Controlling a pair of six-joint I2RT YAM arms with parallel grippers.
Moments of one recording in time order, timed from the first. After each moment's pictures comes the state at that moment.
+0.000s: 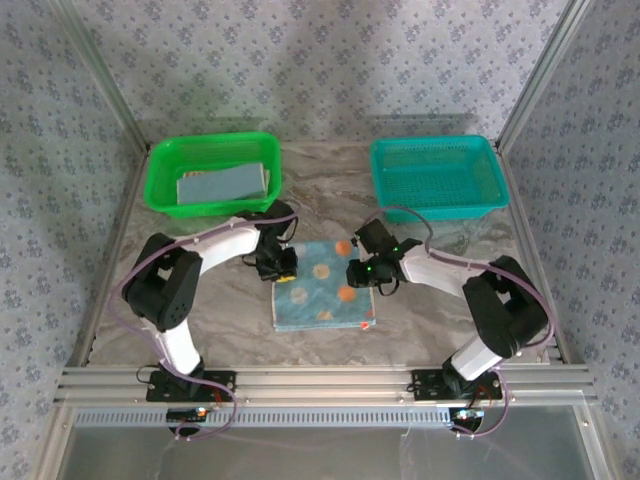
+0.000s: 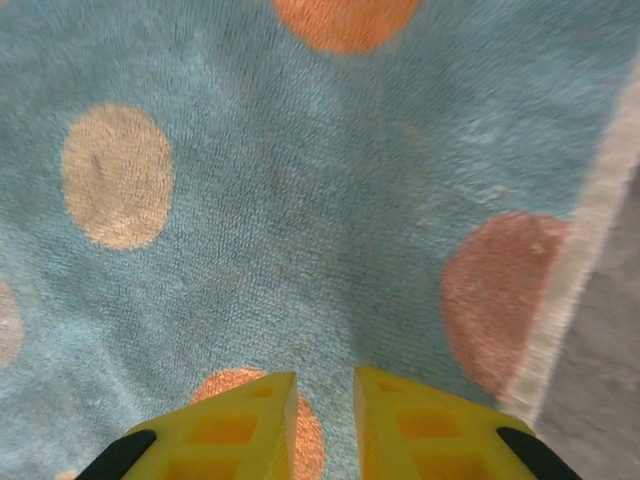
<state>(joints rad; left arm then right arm) -0.59 1.78 1.13 -0.77 0.24 -0.73 0.64 1.58 0.84 -0.38 -0.18 0.44</state>
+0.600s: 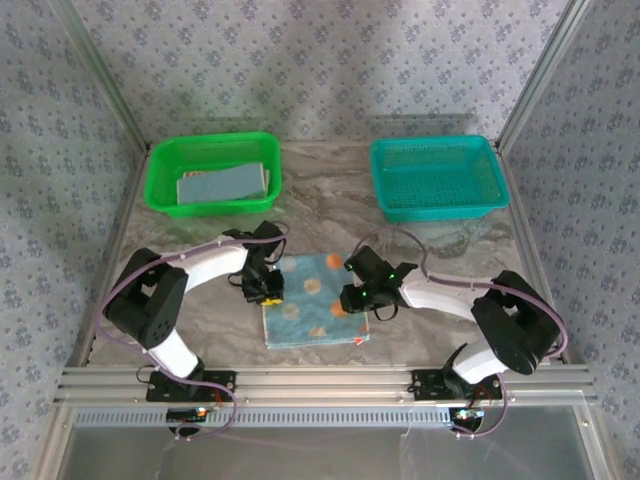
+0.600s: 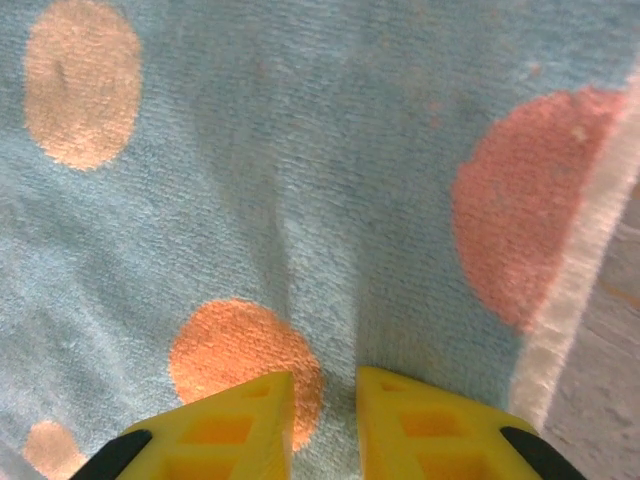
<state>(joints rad) -0.59 1.63 0.92 -0.80 0.25 -0.72 0.79 1.47 0.69 -0.35 -0.16 0.56</state>
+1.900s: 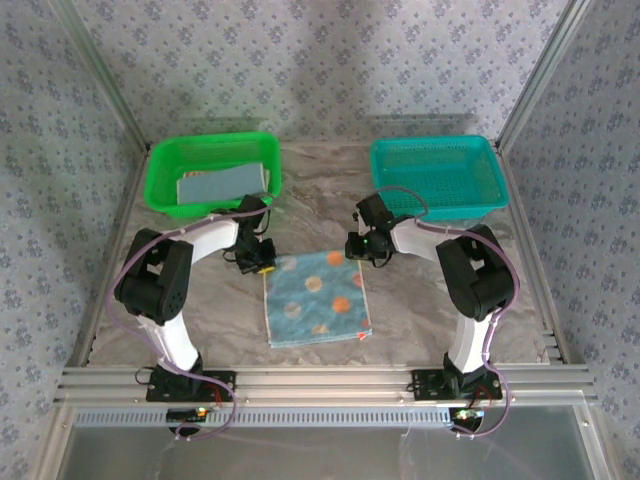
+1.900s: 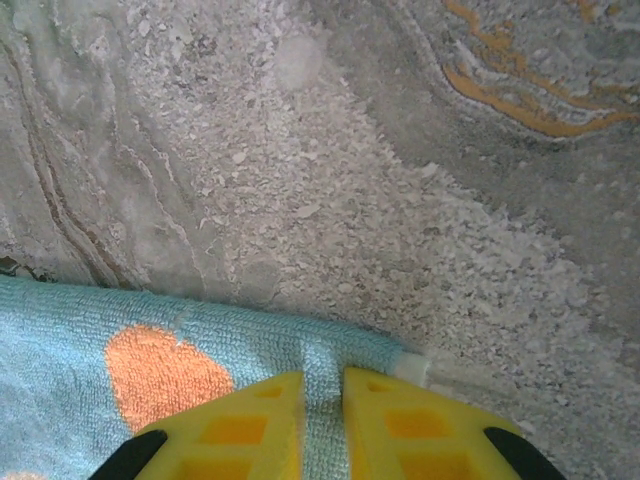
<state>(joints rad) -0.40 1.79 1.08 -0.67 0.22 -0.66 0.49 1.84 1.07 -0.34 -0.21 0.44</state>
